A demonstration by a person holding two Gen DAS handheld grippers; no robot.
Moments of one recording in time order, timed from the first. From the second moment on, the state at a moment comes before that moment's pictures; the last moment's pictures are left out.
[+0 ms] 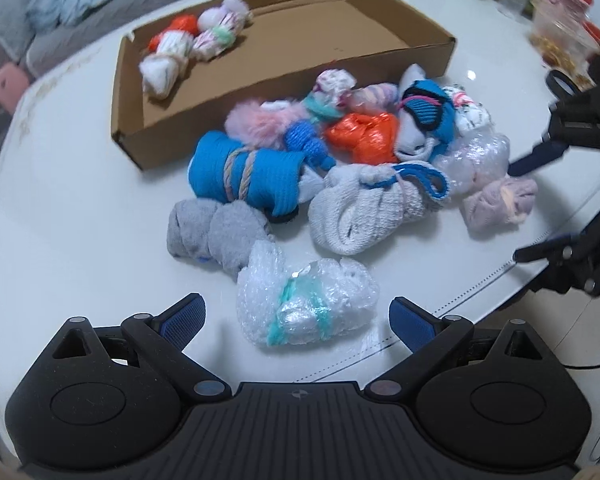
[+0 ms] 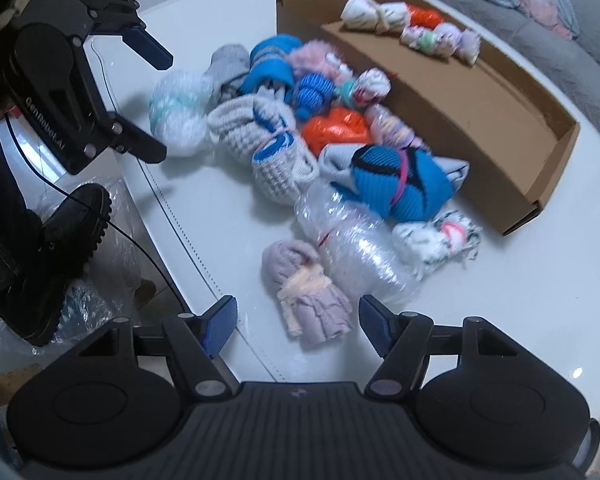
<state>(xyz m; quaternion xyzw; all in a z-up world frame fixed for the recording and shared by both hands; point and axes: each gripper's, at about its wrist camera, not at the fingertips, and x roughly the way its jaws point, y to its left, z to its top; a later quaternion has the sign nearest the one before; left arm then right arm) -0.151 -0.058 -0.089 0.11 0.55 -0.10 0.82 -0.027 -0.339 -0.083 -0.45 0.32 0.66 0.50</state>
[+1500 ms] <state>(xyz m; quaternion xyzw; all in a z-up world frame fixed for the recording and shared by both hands) -0.100 -0.019 0.011 0.11 0.46 -0.07 0.88 0.037 -0.343 0.013 -0.28 0.29 0.70 0.59</state>
